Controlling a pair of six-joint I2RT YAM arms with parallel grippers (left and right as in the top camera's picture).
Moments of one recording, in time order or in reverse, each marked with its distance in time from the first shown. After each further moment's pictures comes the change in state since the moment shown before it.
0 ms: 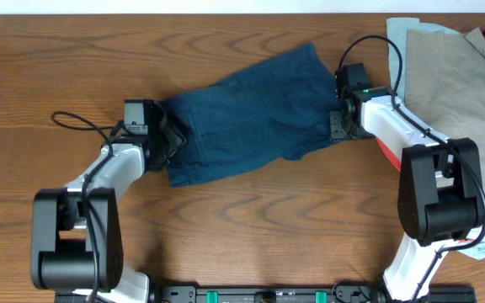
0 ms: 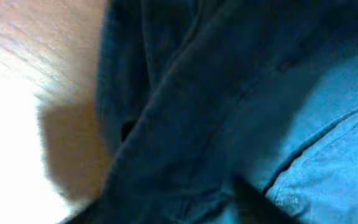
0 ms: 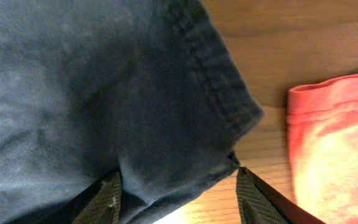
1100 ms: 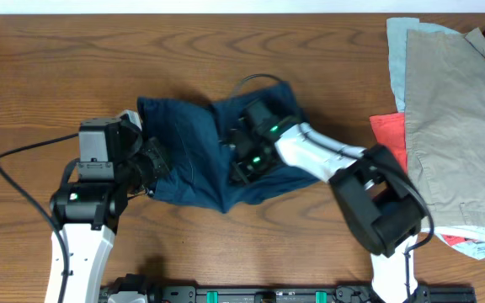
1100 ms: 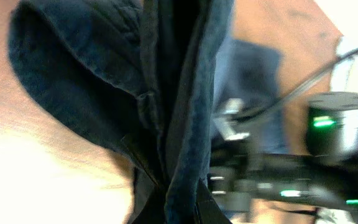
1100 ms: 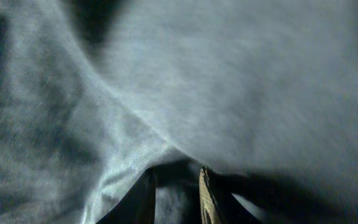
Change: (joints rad) left arm -0.002 -0.692 0.060 -0.514 0.108 0.220; right arm 0.491 0.108 0.018 0.123 -0.772 -0.093
